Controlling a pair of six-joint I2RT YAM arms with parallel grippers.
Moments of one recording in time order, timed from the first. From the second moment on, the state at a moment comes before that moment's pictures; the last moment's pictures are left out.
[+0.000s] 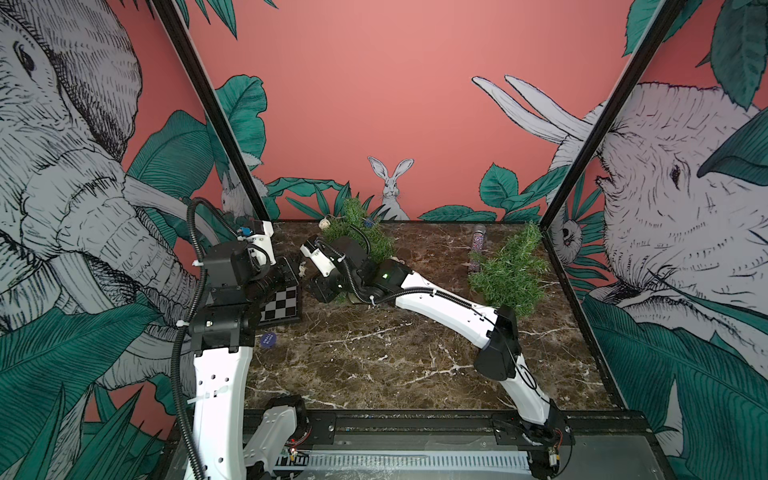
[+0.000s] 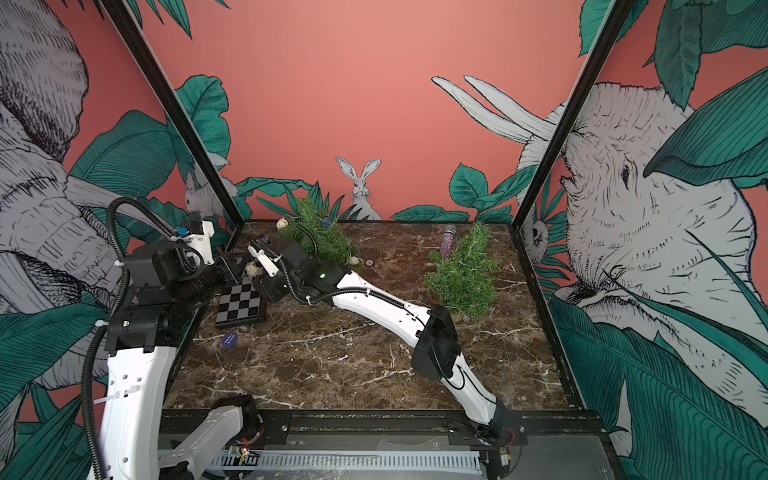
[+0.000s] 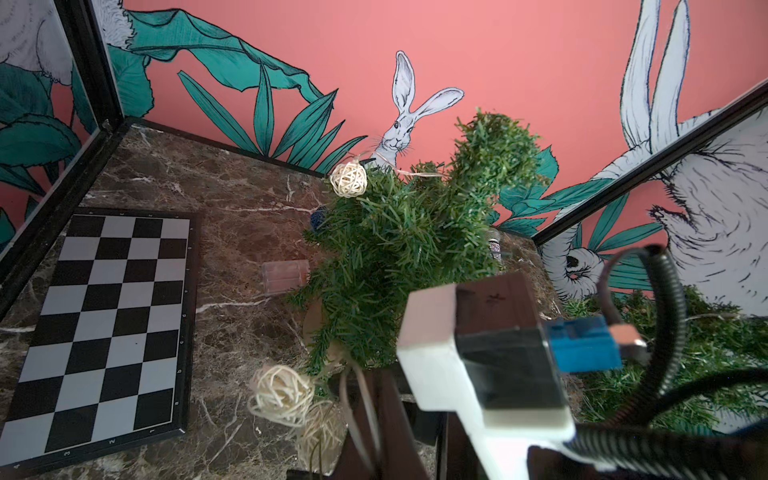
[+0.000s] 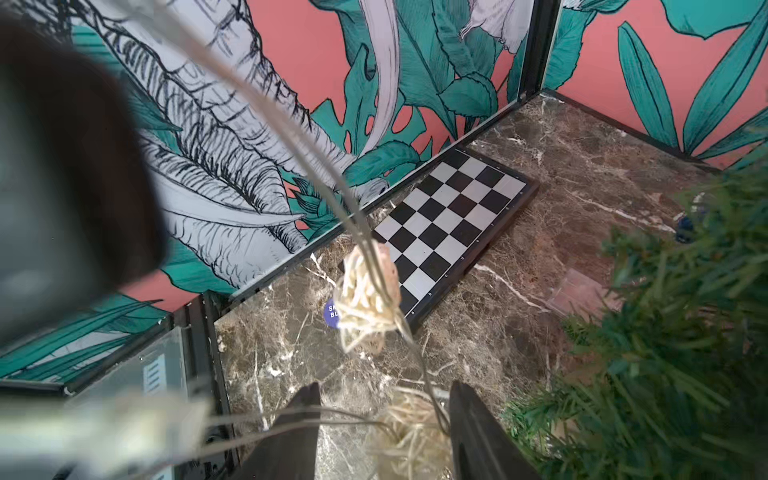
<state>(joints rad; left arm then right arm) 0.07 0.90 1.27 -0.79 0.41 -0.30 1.10 2.21 2.28 -0.59 -0.11 0.22</state>
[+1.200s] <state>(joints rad) 0.07 0.89 1.23 -0.75 0.46 -0.34 1.03 2.19 2.25 -0.59 -0.09 0.22</state>
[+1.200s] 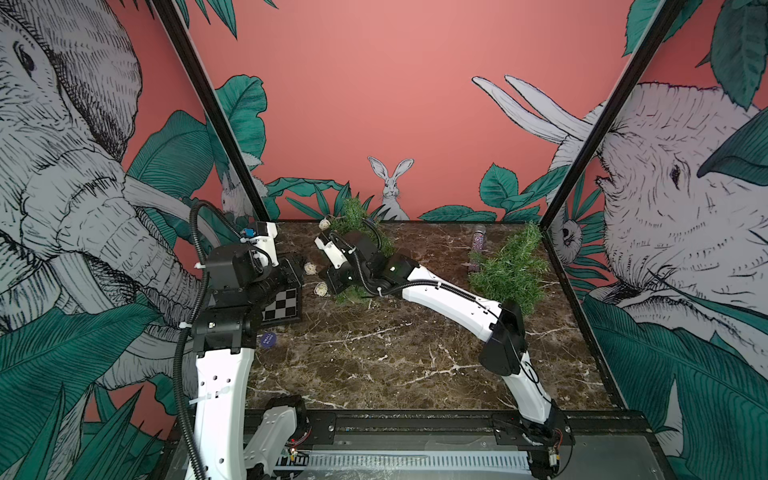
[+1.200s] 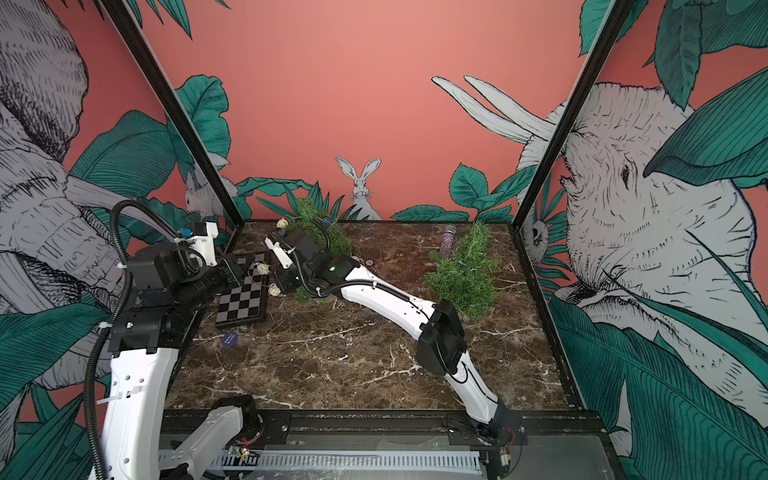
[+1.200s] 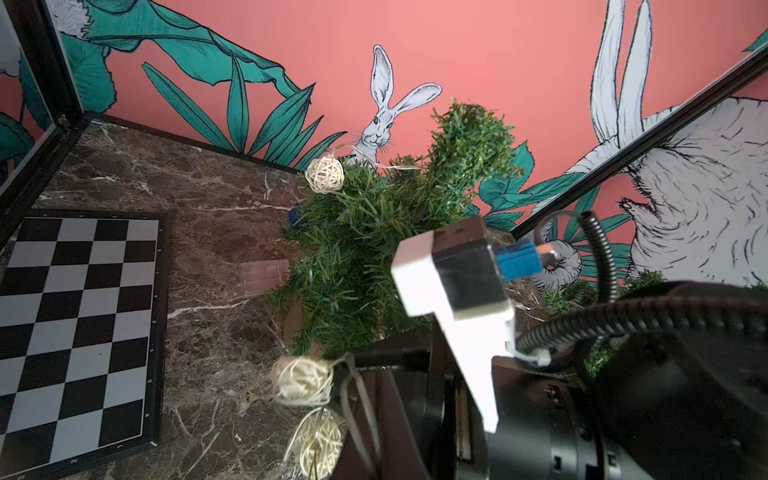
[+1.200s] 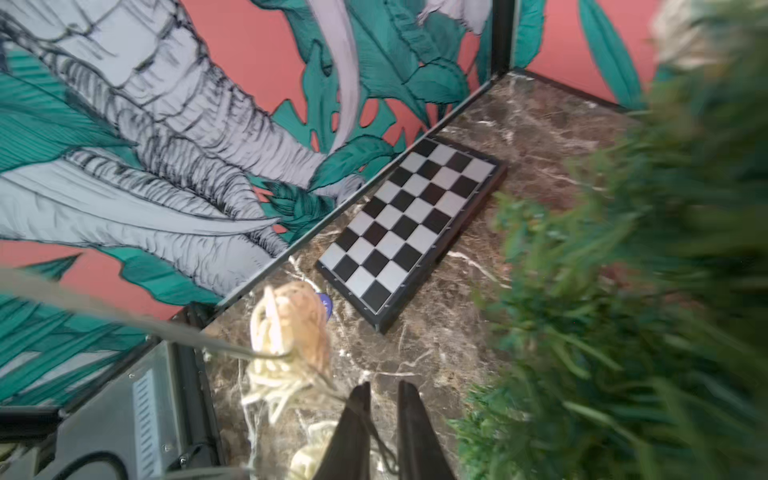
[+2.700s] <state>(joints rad) 0.02 0.96 1.05 -0.58 0.21 -0.34 0.94 2.49 2.72 0.05 -0.28 0.00</state>
